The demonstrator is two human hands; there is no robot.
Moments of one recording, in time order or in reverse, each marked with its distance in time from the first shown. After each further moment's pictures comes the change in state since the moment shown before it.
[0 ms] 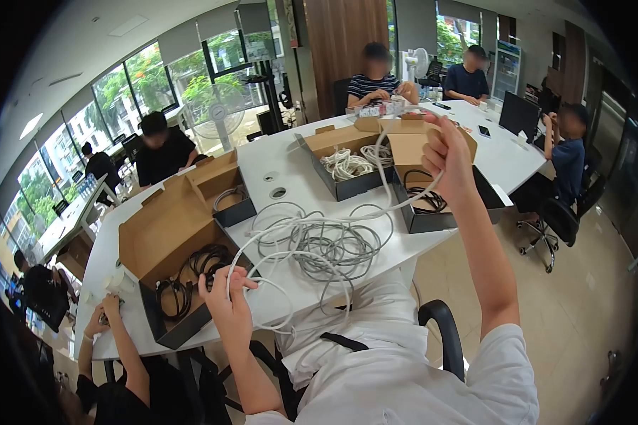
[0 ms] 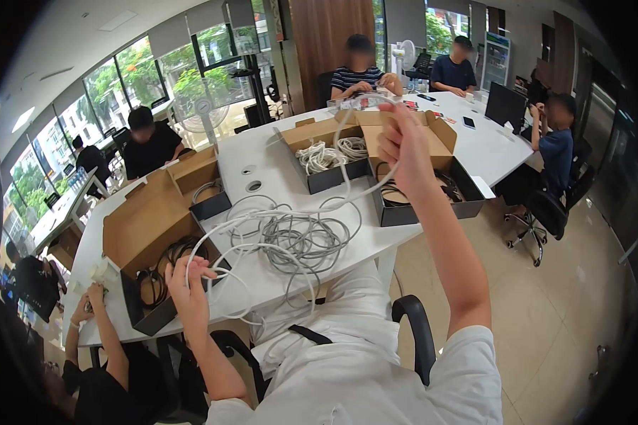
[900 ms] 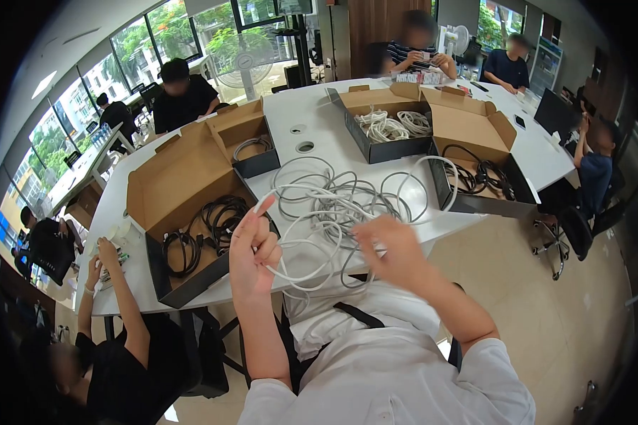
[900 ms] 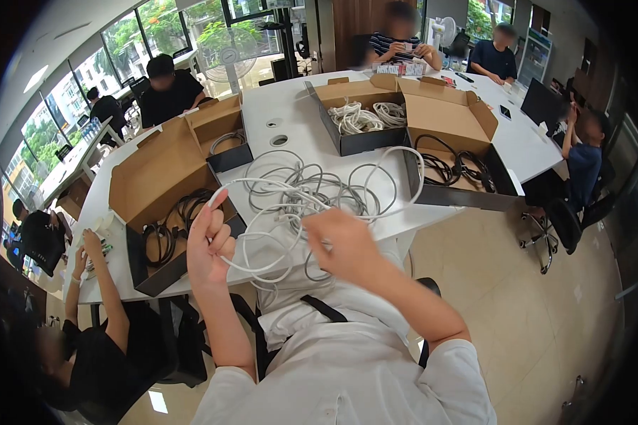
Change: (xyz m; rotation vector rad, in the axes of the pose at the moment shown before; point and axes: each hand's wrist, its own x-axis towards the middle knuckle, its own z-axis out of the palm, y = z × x) left_hand 0.019 -0.034 0.019 -1.517 -0.185 -0.579; right_hand -0.131 0.137 0.045 -1.029 -0.607 -0.098
